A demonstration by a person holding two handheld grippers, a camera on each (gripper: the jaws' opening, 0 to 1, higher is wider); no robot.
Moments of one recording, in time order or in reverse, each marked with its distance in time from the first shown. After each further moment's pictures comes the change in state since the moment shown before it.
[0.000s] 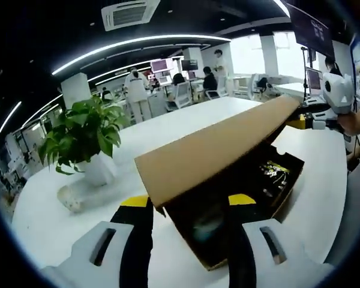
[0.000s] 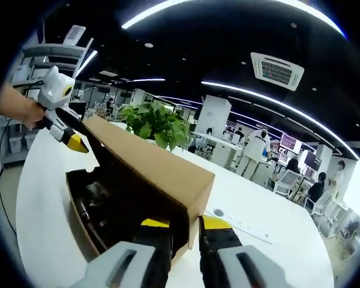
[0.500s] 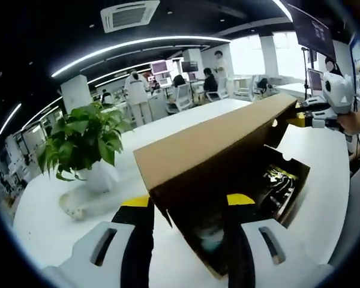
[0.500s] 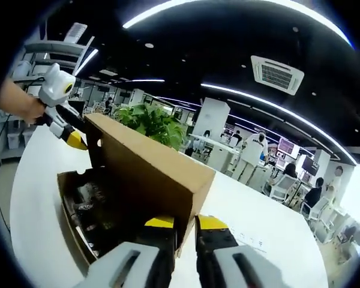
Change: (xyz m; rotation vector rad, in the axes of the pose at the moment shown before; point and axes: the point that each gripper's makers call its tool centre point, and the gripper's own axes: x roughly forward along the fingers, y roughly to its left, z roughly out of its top) left arm 0.014 0.013 0.014 0.006 -0.012 0.003; right arm 0.013 -0.014 0.010 -0.037 -0.015 -0.018
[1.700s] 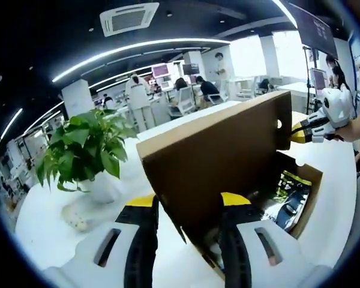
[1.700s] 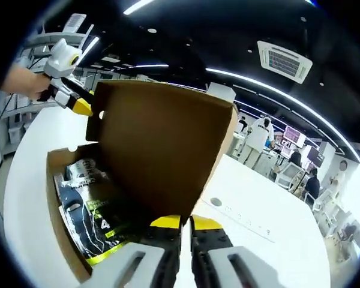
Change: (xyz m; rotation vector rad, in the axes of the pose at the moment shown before) left arm 0.021 0.019 0.015 0.020 -0.022 0.014; right arm 0.035 -0.002 -0.051 0.003 0.123 0.038
